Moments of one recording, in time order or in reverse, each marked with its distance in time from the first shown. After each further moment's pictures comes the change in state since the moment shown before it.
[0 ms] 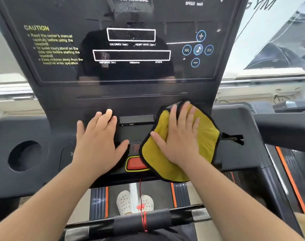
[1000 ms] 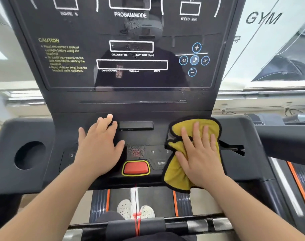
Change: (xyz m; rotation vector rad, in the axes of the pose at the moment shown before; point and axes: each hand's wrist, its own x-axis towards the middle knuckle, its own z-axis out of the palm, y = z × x) left_hand 0.000 0.015 -0.010 -0.058 -0.053 -0.114; right_hand -0.030 0.079 0.006 -0.084 -0.028 -0.152
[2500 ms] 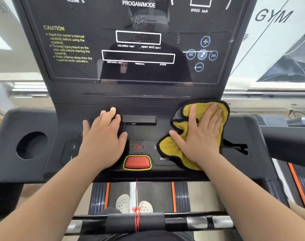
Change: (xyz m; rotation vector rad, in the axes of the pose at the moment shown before) left_hand -0.001 0.002 0.004 -0.047 0.012 -0.016; right_hand 0.048 -0.013 -0.012 0.022 0.049 0.167
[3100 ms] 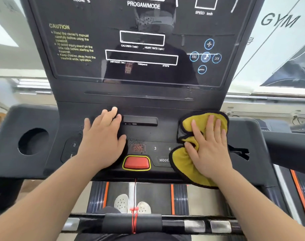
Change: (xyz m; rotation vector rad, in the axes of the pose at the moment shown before) left_hand -0.001 -0.004 0.003 0.038 0.008 0.021; right_hand -0.023 0.040 0.005 -0.026 -0.077 -0.119
